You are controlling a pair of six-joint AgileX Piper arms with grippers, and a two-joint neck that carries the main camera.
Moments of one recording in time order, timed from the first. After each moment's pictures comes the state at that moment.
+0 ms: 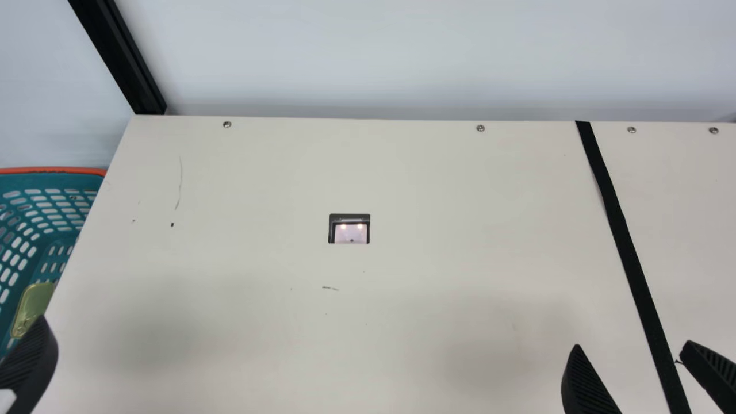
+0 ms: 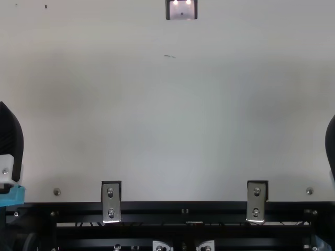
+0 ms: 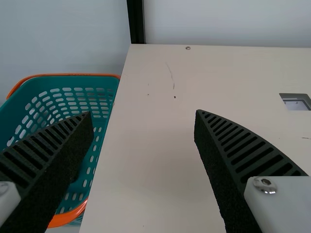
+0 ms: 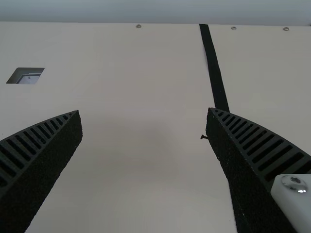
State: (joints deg) left arm -4.0 13.5 -20.2 4.9 38.3 -6.4; right arm -4.0 13.6 -20.3 4.9 38.3 -6.5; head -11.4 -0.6
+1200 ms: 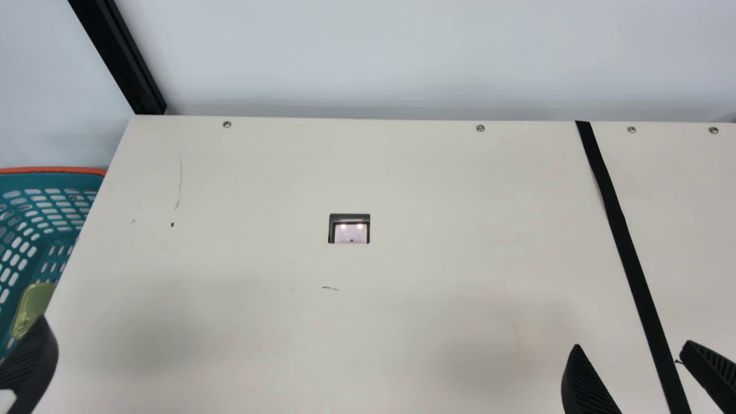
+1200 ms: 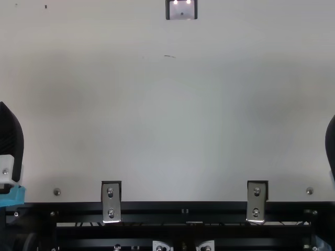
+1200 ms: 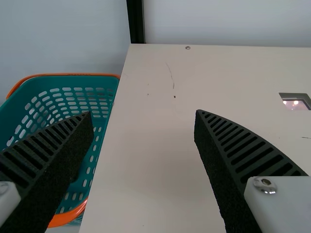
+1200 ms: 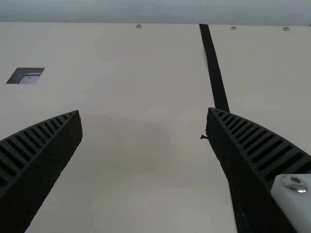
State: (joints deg) left arm -4.0 13.5 -20.2 4.9 38.3 -6.4; right arm -4.0 13.6 -20.3 4.9 38.3 -6.5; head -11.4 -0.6
